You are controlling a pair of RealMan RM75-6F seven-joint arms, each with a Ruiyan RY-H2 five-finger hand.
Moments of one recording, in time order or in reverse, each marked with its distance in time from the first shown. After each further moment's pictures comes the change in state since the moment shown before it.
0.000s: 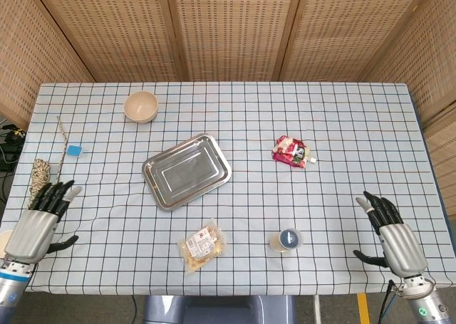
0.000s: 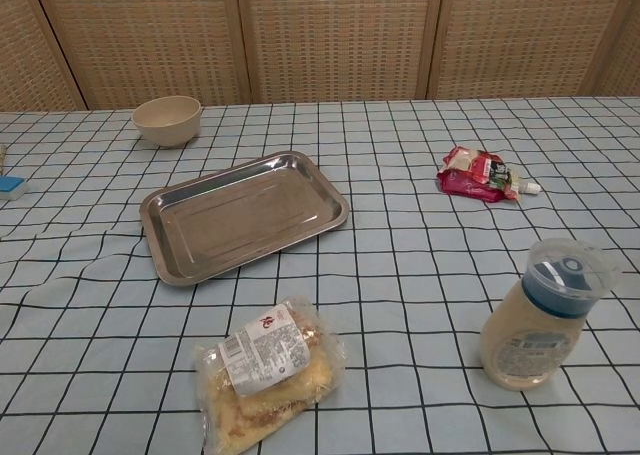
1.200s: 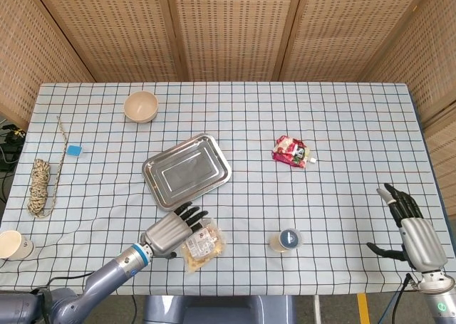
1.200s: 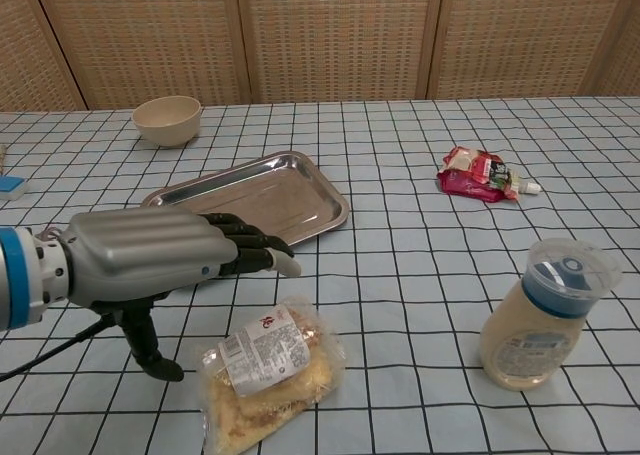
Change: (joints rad) left arm -0.512 -0.309 -0.083 -0.215 -0.490 -0.622 0.675; right arm -0.001 0.062 0.031 0.010 0.058 0.000 0.164
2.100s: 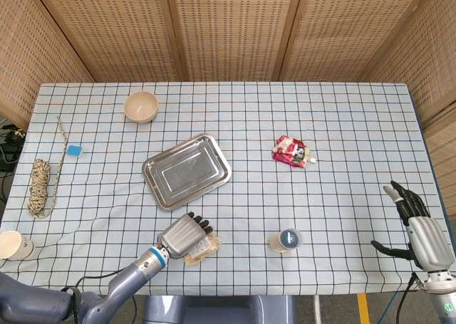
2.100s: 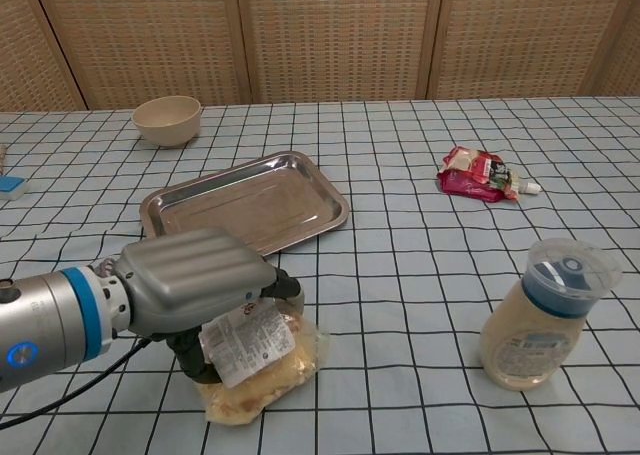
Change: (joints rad) left arm -0.084 -0.178 0.115 0.123 -0.030 0.216 0.053; right arm -0.009 0.018 0.011 0.003 -0.003 0.017 0.046
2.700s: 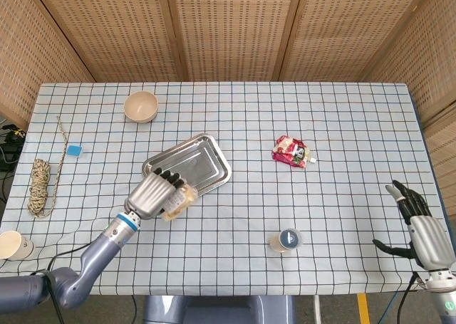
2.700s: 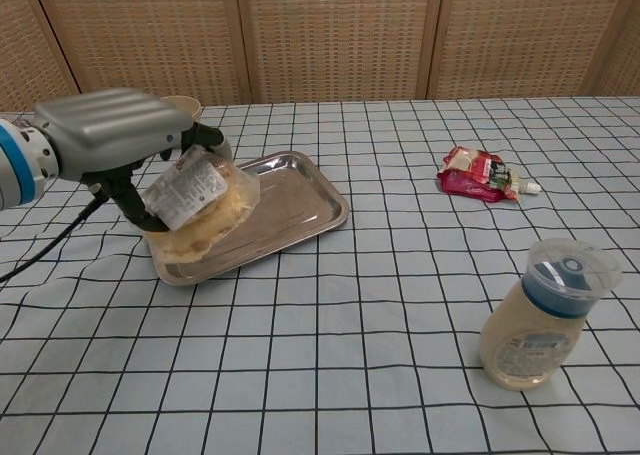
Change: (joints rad) left arm 0.005 0.192 -0.123 0.065 0.052 0.069 -0.179; right arm 0.002 -0.004 0.007 0.009 0.021 -0.016 0.000
